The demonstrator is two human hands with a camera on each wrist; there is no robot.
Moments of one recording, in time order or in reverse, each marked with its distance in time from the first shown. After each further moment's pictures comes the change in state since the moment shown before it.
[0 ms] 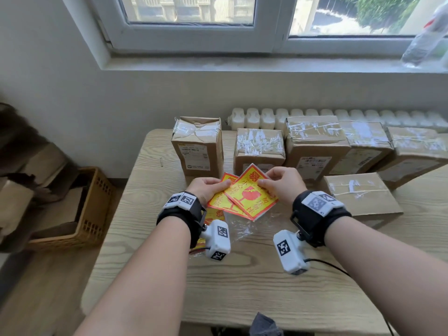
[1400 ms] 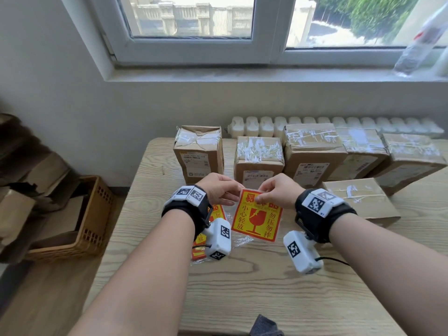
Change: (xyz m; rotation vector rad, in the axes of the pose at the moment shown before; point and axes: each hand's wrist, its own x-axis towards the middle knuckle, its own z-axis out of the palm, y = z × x) left_hand -0.014 0.033 0.012 0.202 -0.216 0.128; right_hand -0.006 -0.018 -0.012 -0.320 -0.306 -0.070
